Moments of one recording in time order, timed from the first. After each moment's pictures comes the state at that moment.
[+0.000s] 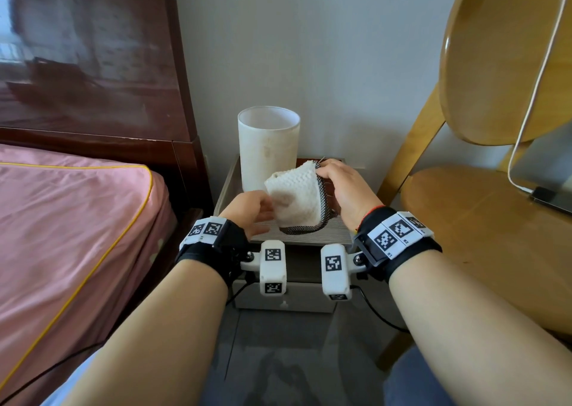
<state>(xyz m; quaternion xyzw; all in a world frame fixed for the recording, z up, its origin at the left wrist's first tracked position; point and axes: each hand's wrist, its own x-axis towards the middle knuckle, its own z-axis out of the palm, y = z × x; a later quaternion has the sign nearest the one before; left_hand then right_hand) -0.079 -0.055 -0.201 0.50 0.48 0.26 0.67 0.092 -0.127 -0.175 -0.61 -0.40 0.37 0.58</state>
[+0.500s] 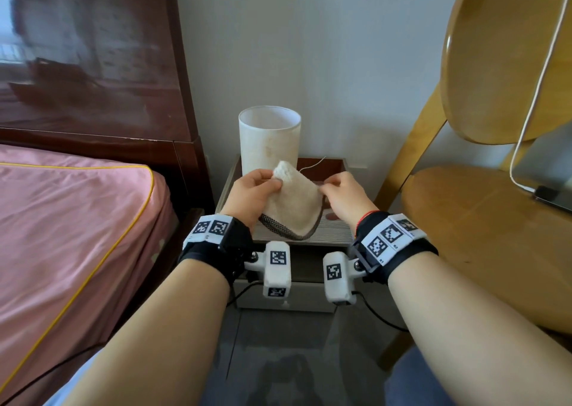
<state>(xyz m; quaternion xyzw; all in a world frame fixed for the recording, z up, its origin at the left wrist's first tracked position) -0.074 -0.051 -0.197 0.58 0.38 0.40 0.60 0.097 -0.123 -0.194 -0.75 -0.42 0.24 0.44</state>
